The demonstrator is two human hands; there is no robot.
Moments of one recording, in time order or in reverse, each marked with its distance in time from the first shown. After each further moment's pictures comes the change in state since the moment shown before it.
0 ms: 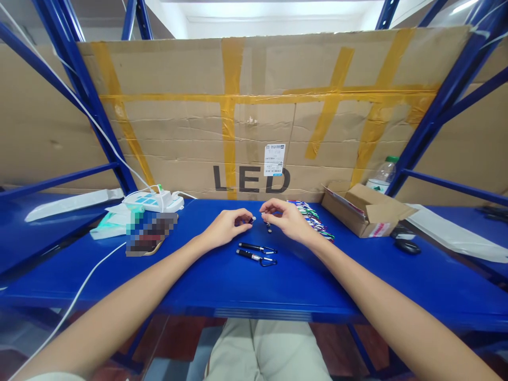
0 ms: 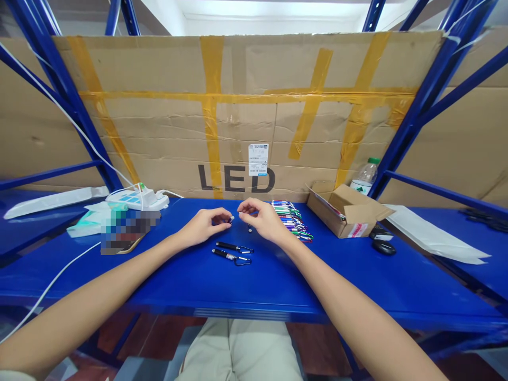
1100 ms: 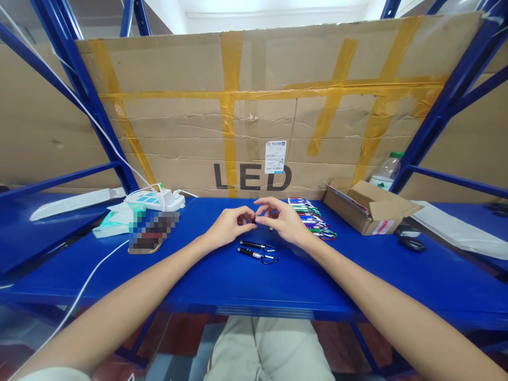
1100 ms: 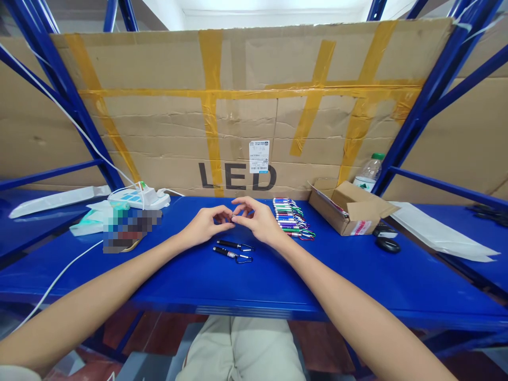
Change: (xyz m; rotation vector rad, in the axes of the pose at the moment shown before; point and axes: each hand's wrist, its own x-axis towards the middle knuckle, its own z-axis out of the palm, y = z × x) left_hand -0.001 0.005 0.006 -0.073 0.029 0.005; right_hand -0.004 -0.003 0.018 0.105 -0.012 -0.001
